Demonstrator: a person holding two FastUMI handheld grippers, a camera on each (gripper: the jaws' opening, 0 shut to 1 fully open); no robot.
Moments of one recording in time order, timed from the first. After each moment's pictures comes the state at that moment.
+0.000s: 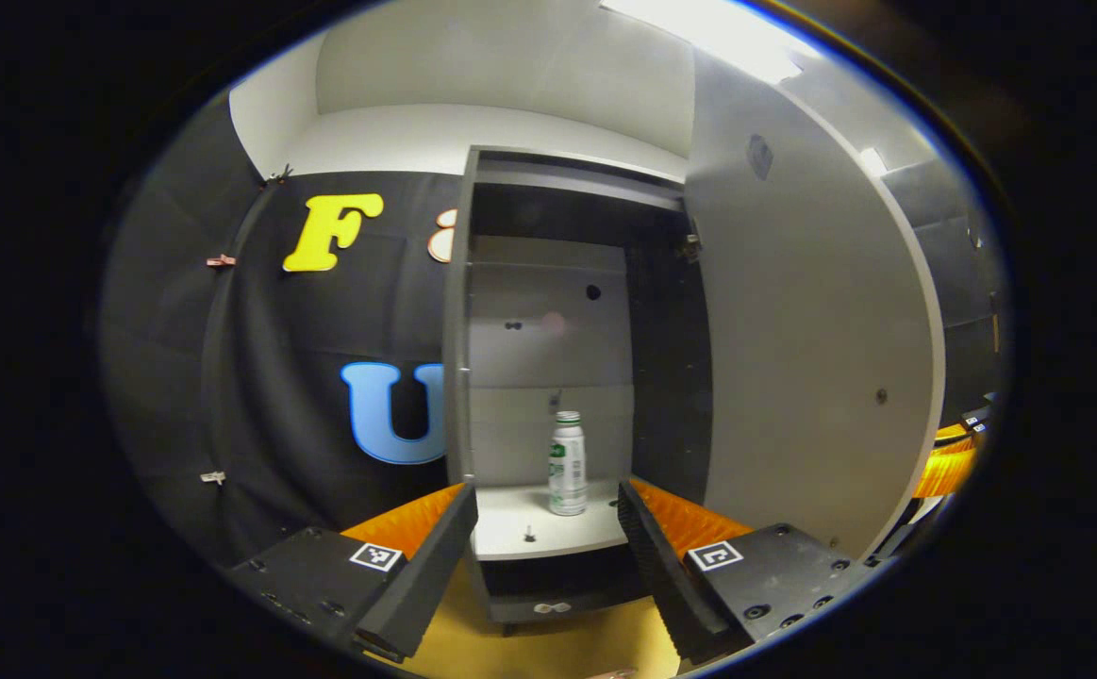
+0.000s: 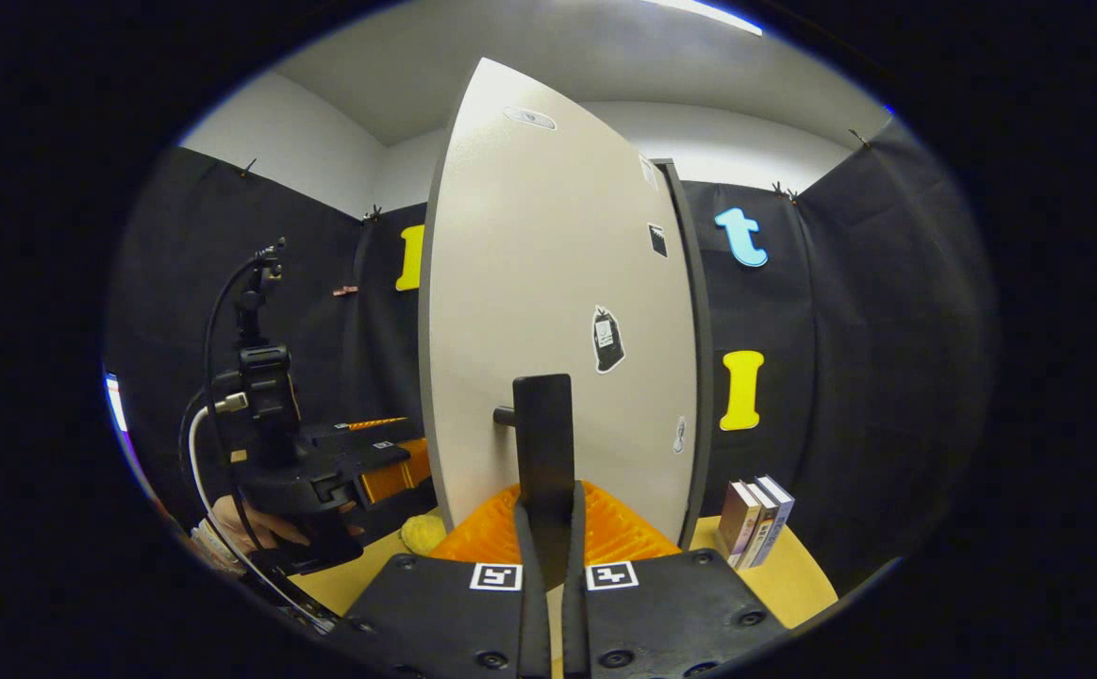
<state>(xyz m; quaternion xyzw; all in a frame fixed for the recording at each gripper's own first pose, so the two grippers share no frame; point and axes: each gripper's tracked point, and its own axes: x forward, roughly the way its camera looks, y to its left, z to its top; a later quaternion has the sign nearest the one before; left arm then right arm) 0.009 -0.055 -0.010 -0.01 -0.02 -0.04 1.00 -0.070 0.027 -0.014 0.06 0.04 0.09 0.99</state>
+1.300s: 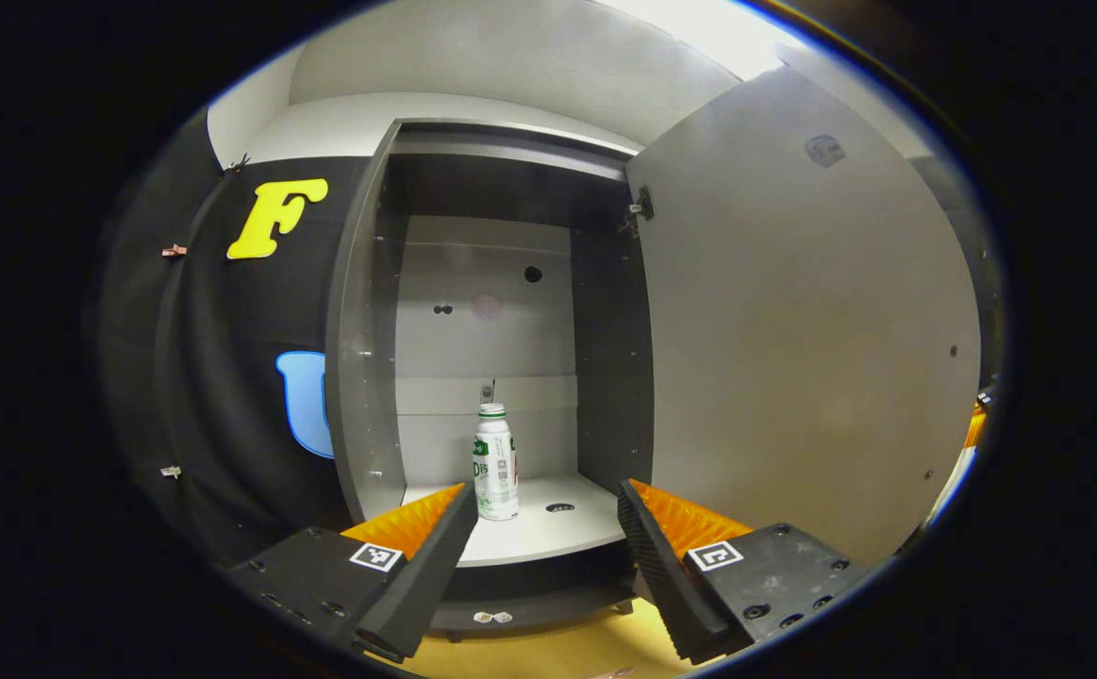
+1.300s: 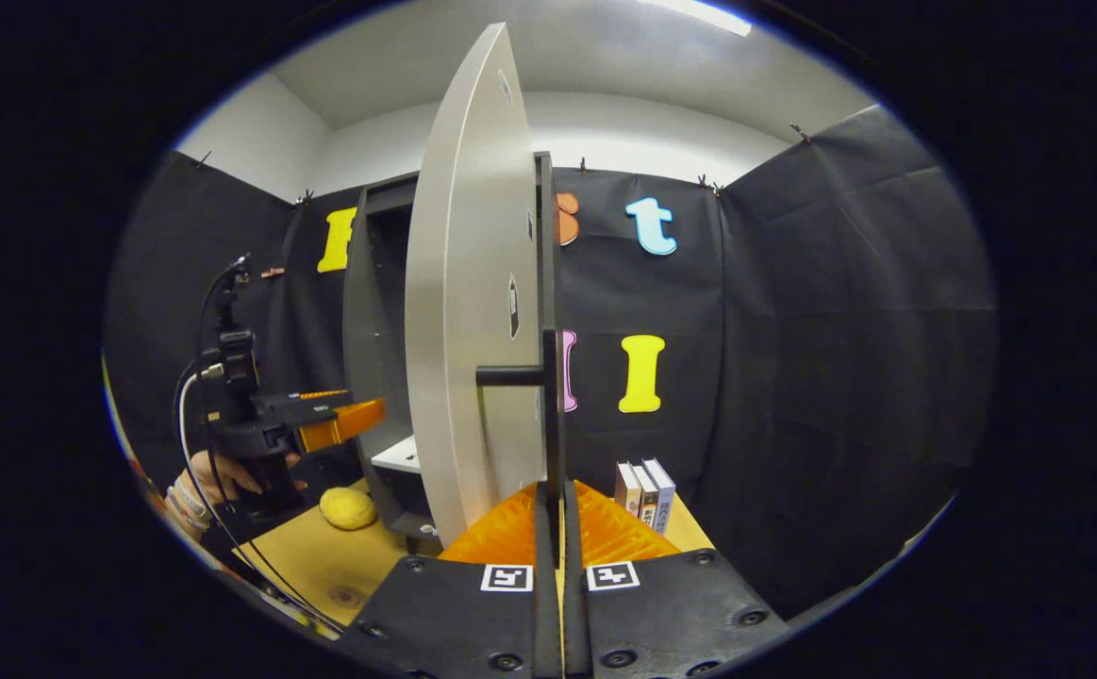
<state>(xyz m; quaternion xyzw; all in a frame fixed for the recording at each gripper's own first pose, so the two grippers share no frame) 0.071 -0.113 -0.024 0.00 -0.01 -0.09 1.00 -0.106 -0.098 -0.041 0.03 0.08 0.00 1.00</state>
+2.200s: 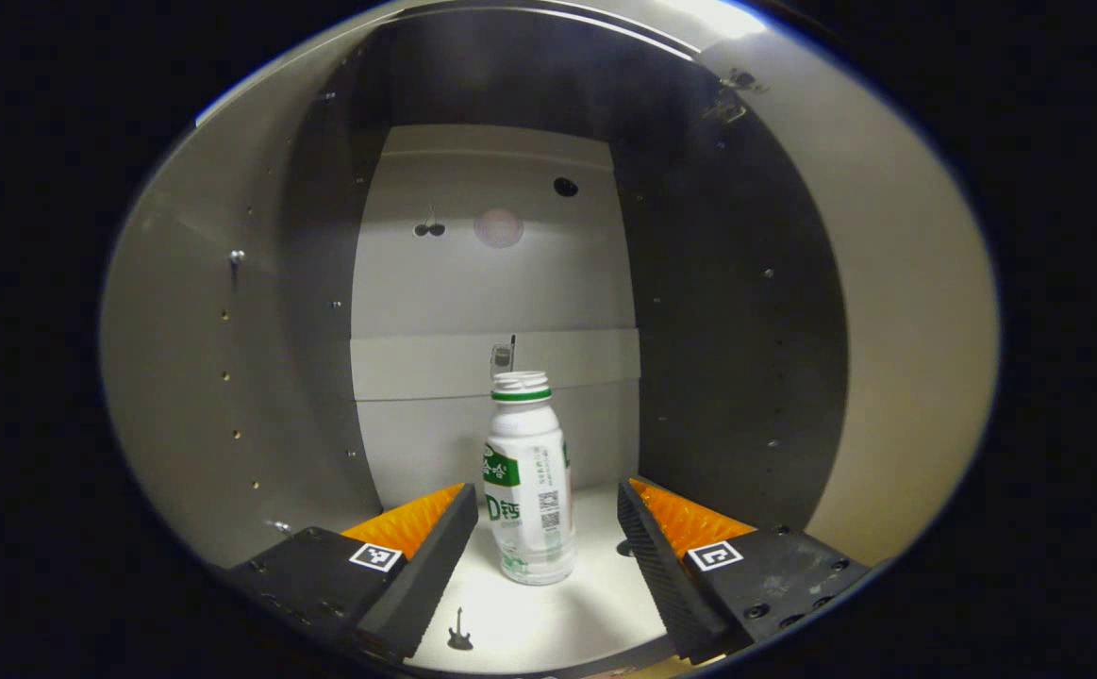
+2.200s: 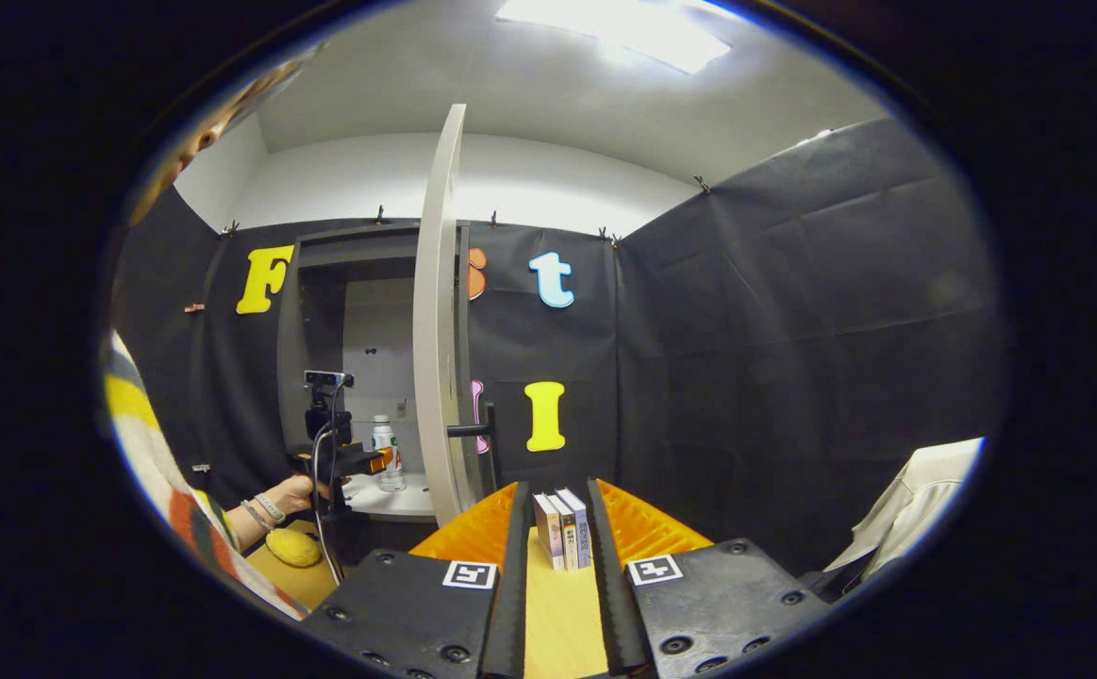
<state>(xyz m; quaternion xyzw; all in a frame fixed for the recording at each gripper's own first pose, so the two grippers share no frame) 0.299 -0.075 -0.104 0.02 0.04 -0.07 1.00 -0.165 -0.114 0.022 0.04 -0.01 -0.17 0.98</state>
